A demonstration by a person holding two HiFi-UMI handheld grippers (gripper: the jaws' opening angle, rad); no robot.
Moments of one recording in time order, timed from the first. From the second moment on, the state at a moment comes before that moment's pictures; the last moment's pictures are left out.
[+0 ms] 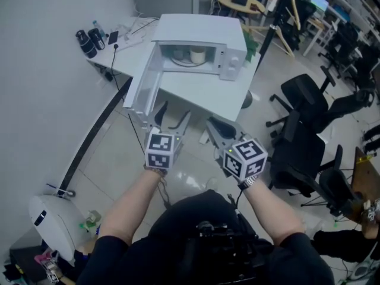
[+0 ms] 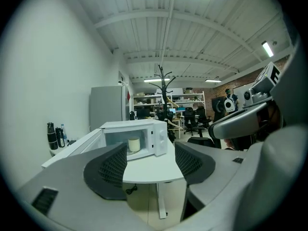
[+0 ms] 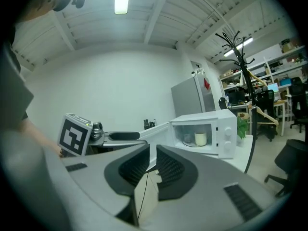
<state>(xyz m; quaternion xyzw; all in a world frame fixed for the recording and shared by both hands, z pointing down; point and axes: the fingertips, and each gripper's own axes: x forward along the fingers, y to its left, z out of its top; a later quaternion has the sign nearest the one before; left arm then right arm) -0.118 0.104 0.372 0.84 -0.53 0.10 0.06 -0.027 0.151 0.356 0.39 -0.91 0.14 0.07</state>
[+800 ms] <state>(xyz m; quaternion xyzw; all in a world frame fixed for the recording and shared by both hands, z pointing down) -0.081 0.157 0.357 0.84 -0.53 0.09 0.05 0.001 0.176 0.337 0.37 -0.92 0.11 0.08</state>
